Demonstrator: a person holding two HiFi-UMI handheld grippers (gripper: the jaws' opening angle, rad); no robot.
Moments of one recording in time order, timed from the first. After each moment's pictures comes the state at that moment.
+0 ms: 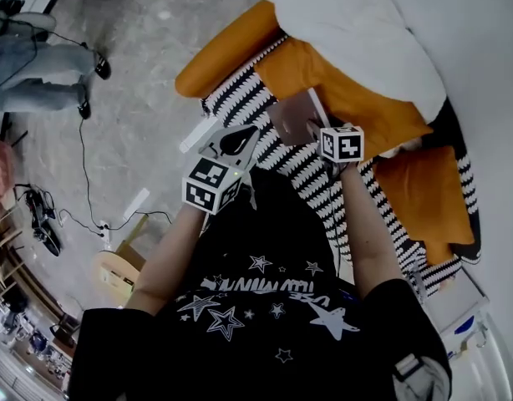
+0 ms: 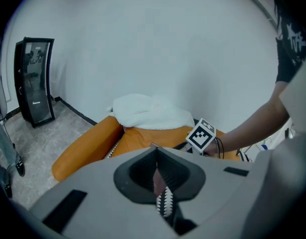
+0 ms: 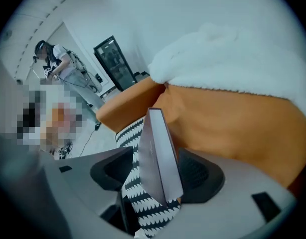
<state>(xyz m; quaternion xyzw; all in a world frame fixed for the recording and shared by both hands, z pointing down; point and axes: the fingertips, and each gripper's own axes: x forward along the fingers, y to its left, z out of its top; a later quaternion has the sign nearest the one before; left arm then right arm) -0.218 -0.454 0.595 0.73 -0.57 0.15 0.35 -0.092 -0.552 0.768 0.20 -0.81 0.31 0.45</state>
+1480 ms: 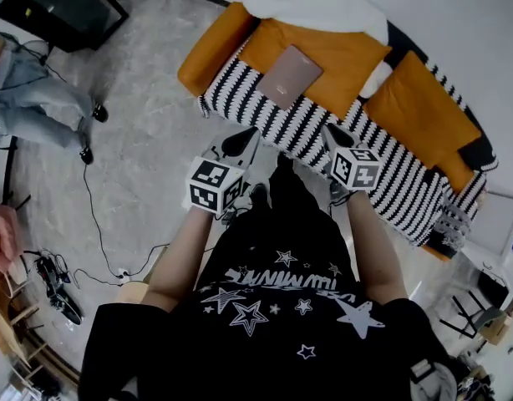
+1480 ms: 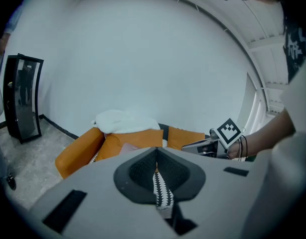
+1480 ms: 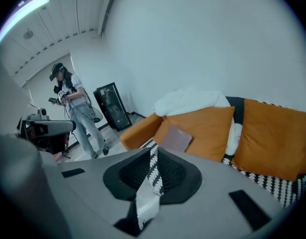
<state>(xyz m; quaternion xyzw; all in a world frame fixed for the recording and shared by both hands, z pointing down) -0.156 -0.233 0.496 0.82 -0.51 0.10 0.25 0.008 -0.304 0.575 0.39 -0.84 0.28 0.24</state>
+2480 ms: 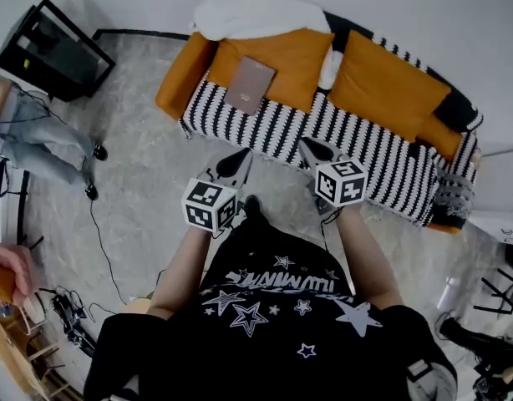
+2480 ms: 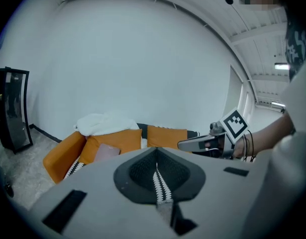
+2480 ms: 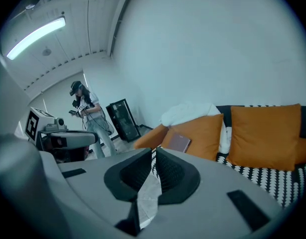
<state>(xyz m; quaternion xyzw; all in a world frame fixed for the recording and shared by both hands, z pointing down) -0.016 -0.139 0.453 0.85 -0.47 0.11 0.20 0.101 -0.187 0.501 0.37 -0.88 0.26 0.15</state>
